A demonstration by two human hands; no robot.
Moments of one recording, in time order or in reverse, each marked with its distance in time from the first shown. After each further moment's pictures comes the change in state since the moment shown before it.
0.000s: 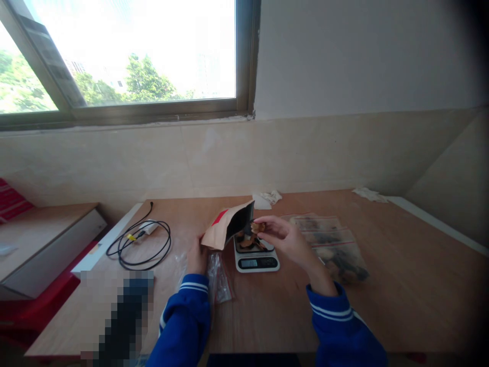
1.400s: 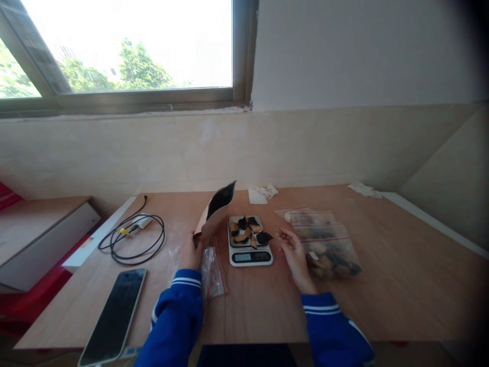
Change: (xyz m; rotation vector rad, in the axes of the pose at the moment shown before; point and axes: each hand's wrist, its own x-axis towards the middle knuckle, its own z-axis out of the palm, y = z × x) left_hand 0.000 -0.007 0.006 0.081 0.041 -0.036; right_hand -0.054 0.139 -0.028 0.009 0.652 0.231
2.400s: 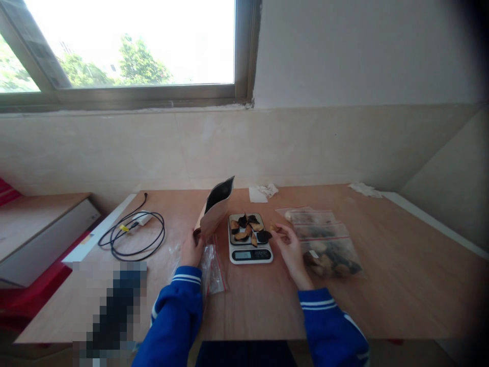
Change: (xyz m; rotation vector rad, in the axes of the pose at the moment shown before) left_hand 0.000 0.008 -0.001 0.049 -0.004 0.017; right_hand 0.005 -0.015 0.012 -0.145 -0.016 -0.134
